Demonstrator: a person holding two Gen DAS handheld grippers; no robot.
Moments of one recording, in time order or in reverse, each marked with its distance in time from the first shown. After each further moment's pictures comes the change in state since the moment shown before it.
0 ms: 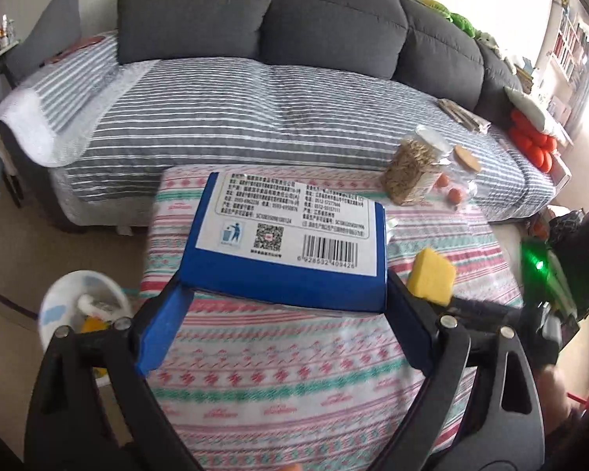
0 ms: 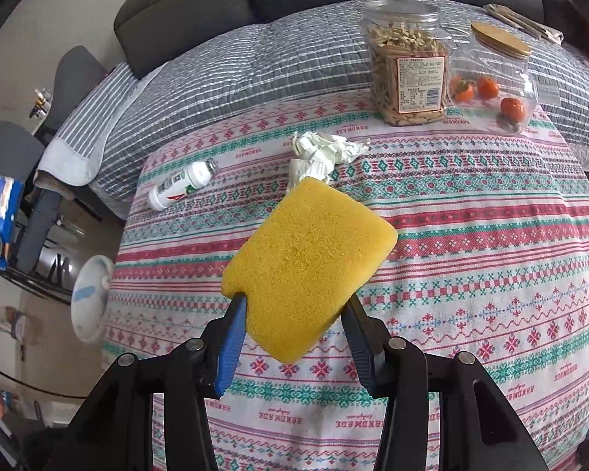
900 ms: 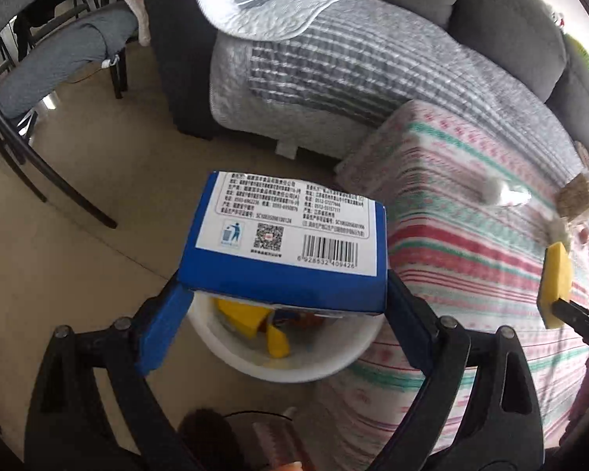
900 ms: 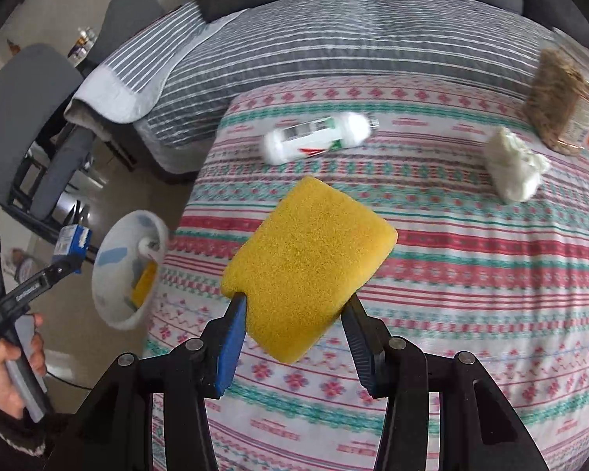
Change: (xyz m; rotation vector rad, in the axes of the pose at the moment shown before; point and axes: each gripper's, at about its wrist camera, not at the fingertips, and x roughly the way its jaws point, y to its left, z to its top) left arm 0.047 0.247 -0.077 -0.318 0.152 0.285; right arm 0.085 0.159 -0.008 -0.195 0.090 0.075
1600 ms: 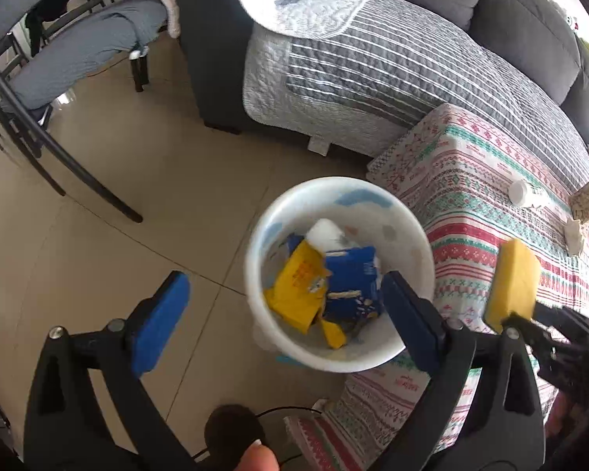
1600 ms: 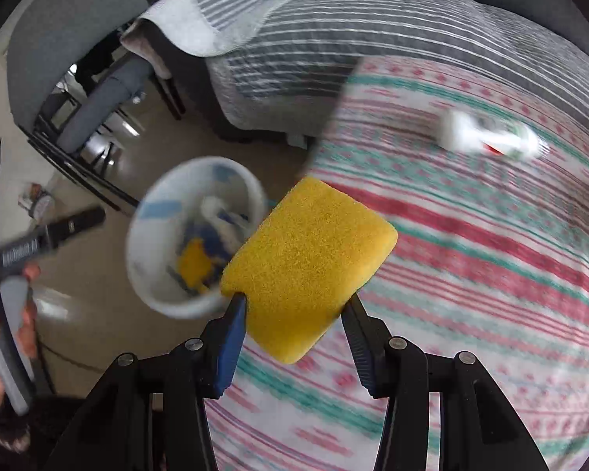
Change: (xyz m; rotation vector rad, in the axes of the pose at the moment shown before) left arm -0.011 0.051 -0.001 -0.013 0.020 0.041; right arm 0.064 0.126 -0.002 -0.197 0.065 0.083
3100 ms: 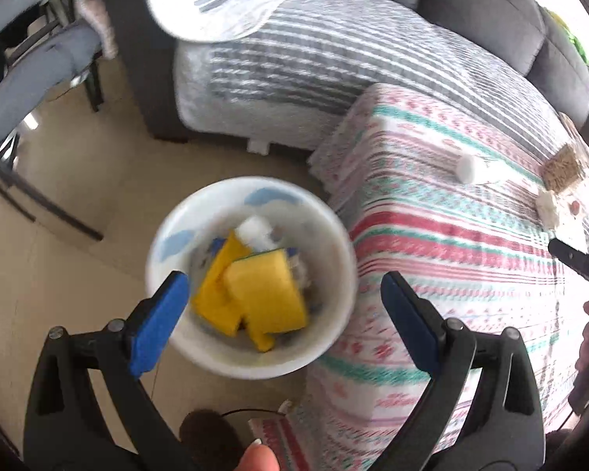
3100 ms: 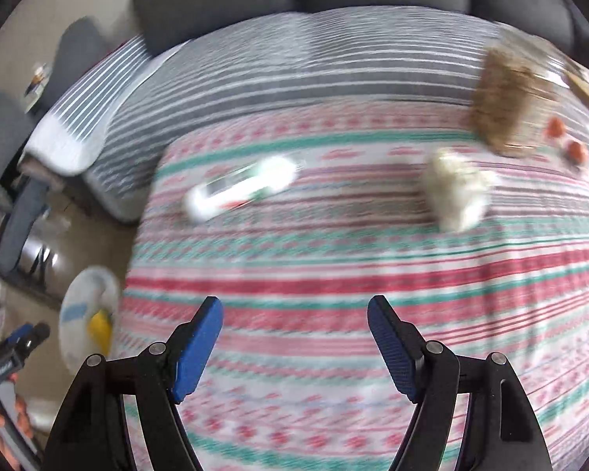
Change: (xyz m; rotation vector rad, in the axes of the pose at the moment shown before) left arm 0.002 -0.086 0.002 0.126 0.004 -0.099; right arm -0.090 -0.175 -0.019 0.357 -0.166 -0.251
